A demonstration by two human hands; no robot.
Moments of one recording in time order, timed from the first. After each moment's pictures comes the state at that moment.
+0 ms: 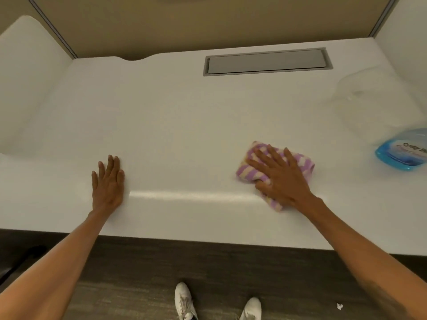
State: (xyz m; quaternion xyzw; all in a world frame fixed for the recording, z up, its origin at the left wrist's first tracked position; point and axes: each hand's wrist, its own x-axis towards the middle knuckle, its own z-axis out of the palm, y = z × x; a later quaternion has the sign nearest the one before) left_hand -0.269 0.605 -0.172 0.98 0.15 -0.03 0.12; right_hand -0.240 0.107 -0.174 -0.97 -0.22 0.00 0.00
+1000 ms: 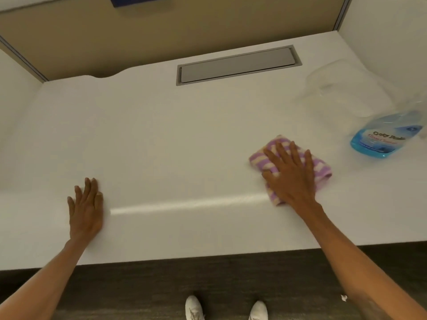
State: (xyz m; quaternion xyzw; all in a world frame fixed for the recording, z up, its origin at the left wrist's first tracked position) left_hand -0.268 0.608 -0.175 0.98 0.14 -0.02 0.10; right_hand -0.246 0.060 -0.180 -1.00 0.03 -0.02 0.05
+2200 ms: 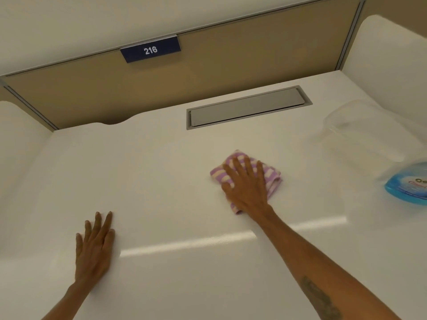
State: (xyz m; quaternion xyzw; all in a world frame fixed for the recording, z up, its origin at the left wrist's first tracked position) left_hand -0.194 0.624 -0.171 0.98 0.11 -0.02 0.14; right_hand -0.104 0.204 -0.175 -0.99 -0.01 -0.06 0.10
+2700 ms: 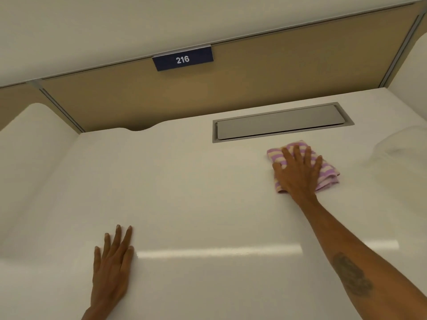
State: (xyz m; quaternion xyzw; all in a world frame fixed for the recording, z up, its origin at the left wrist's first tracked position) left_hand -0.190 0.628 -0.177 0.98 0.13 -0.01 0.15; right_hand 0.009 0.148 -0.168 -0.98 0.13 -0.08 0.09
